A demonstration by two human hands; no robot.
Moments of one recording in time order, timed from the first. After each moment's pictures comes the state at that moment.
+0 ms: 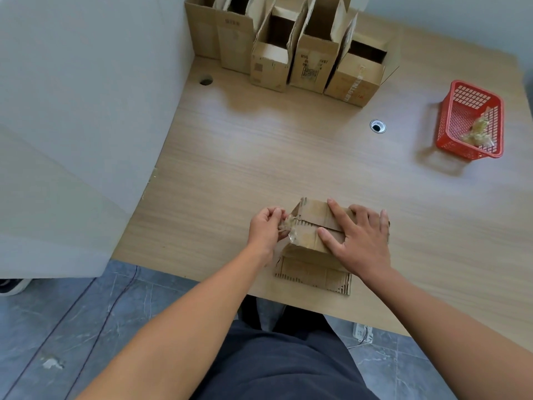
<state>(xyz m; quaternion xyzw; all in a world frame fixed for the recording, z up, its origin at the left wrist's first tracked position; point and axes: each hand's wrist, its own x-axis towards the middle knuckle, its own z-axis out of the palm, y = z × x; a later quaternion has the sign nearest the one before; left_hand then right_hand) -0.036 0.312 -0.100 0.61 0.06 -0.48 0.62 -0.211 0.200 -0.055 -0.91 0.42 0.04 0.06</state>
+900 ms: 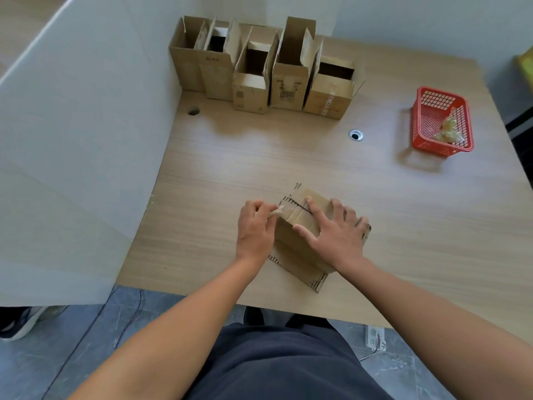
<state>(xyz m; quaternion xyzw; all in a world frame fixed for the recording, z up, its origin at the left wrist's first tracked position) -0.022 0.331 -0.065 0.79 -0.41 -0.11 0.43 -0.181 0.212 -0.053 -0.88 0.47 0.05 0.06</state>
